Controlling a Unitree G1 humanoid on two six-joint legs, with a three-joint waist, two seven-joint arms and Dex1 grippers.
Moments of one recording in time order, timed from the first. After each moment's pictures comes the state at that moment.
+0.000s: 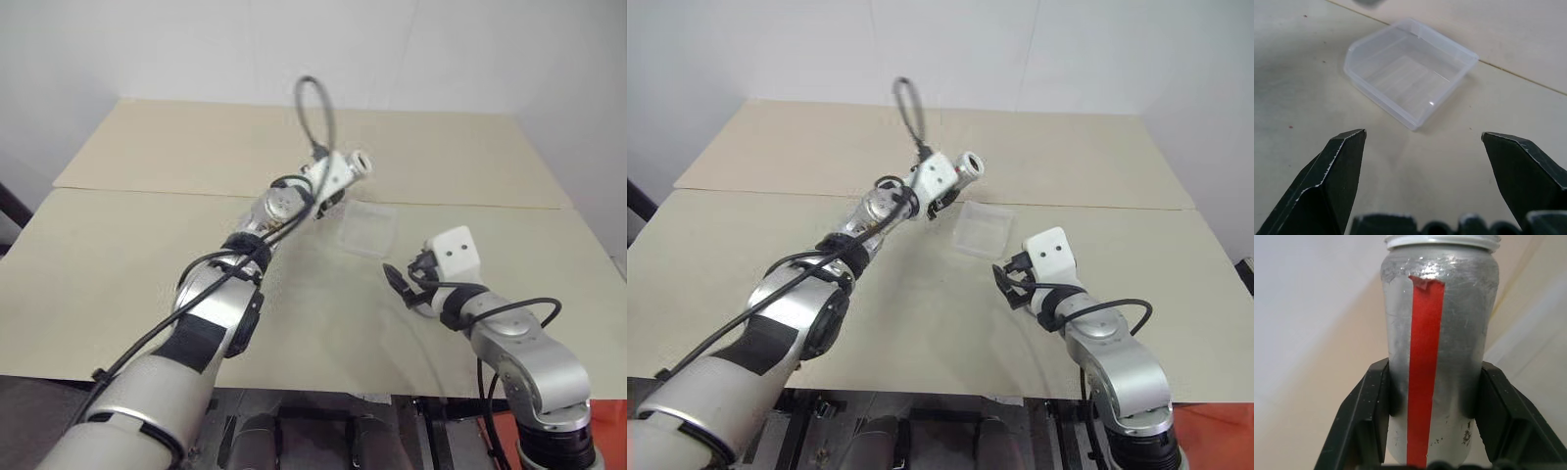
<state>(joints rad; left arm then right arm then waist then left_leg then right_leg) -1.32 0.09 -0.01 1.40 0.21 -0.24 -0.41 -0.22 -0.45 -0.01 -0.67 0.28 1.01 0.17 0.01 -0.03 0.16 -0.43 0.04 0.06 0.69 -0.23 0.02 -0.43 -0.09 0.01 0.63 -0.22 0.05</state>
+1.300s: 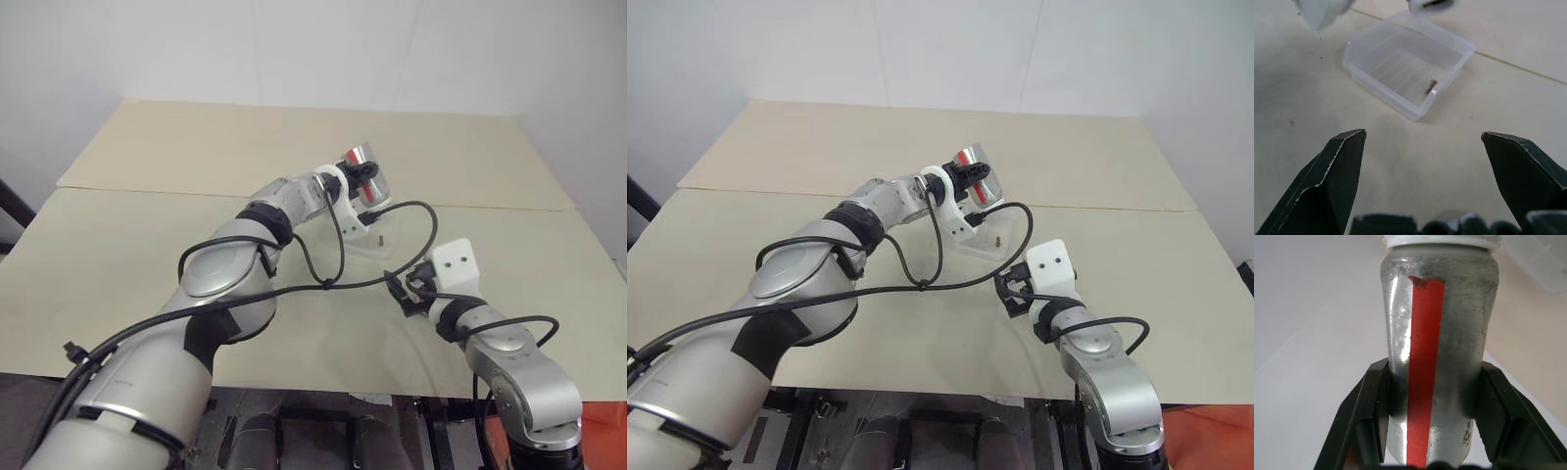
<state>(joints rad) -1.53 0.09 -1.01 1.43 1.22 -0.35 0.27 -0.14 -0.38 0.00 -0.73 0.21 1.01 0.14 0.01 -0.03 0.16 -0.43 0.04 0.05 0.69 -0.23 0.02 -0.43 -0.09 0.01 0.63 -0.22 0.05</state>
